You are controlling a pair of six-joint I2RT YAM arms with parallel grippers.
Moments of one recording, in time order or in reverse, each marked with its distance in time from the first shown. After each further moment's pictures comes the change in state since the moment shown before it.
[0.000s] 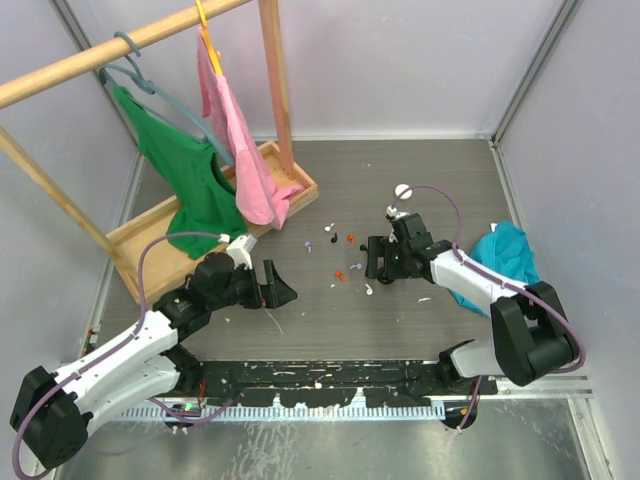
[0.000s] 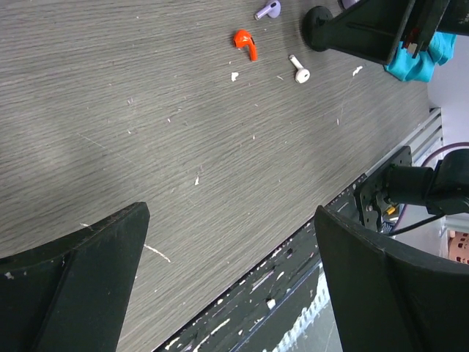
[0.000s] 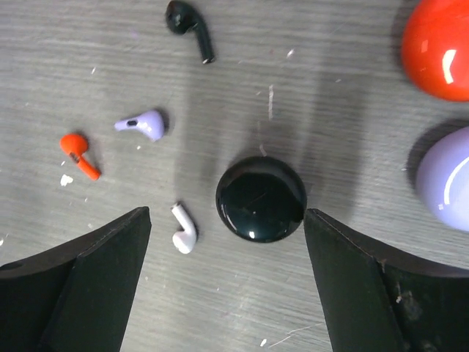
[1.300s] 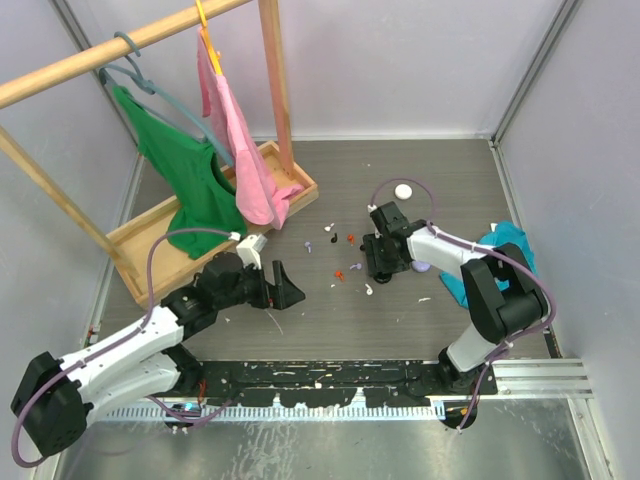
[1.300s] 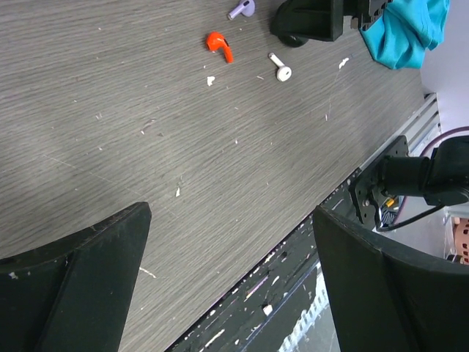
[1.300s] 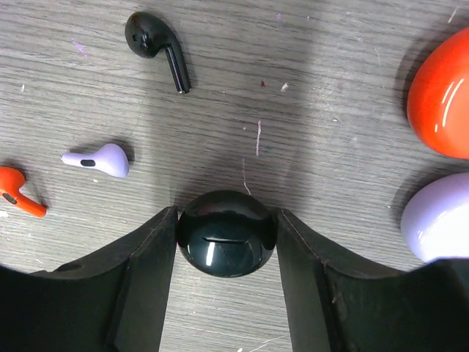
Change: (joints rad) left arm -0.060 0.059 0.014 0.077 -0.015 0.017; right arm 0.058 0.248 0.197 -0.152 0.101 -0.081
